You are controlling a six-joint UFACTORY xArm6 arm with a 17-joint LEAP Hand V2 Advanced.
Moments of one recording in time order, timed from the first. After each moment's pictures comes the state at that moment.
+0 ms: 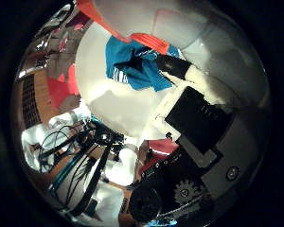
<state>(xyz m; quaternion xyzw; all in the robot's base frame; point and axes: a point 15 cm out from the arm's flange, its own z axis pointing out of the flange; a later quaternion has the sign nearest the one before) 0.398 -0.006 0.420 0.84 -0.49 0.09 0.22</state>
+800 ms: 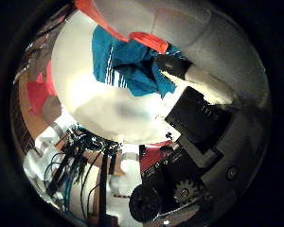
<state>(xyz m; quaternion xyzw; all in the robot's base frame) 0.419 0.076 0.359 0.82 -0.47 0.12 0.30</state>
